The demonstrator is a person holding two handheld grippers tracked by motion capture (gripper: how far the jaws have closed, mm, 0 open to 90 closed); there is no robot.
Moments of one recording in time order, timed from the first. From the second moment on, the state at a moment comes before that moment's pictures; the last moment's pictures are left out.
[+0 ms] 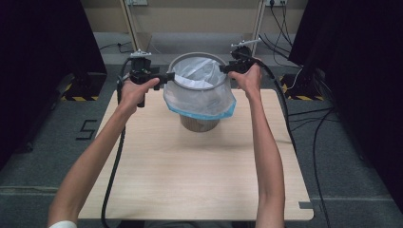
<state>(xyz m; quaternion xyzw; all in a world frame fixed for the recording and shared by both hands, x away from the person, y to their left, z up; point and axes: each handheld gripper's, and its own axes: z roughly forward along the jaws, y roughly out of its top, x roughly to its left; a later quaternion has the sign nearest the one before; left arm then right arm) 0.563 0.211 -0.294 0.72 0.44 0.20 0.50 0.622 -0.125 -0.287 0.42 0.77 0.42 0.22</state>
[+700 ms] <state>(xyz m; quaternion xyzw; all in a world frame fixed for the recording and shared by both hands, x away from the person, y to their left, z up) 0.548 0.216 -0.293 0.72 0.42 0.20 0.51 0.601 -0.148 -0.280 0.41 0.75 0.47 0.23</state>
